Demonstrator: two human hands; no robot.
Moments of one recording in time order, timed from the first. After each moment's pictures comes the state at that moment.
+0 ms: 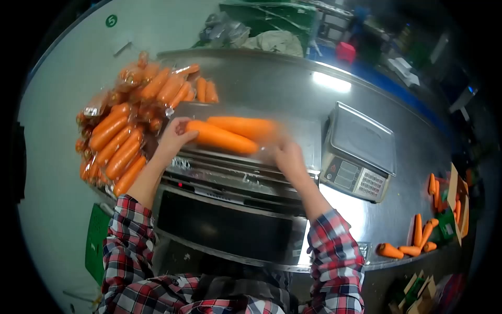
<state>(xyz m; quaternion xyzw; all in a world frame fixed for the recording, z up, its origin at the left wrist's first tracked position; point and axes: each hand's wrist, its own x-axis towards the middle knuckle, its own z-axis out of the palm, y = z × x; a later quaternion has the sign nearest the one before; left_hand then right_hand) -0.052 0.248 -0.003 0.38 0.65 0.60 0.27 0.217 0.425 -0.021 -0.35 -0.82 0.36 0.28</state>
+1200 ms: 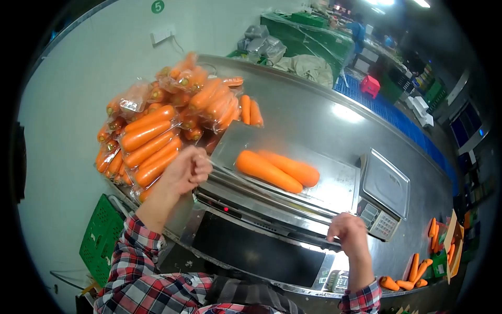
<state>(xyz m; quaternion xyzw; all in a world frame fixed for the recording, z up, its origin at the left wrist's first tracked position) -0.100 0.156 0.062 0.08 0.35 0.73 0.58 0.267 0.345 0.069 -0.30 -0.54 0.74 0.25</state>
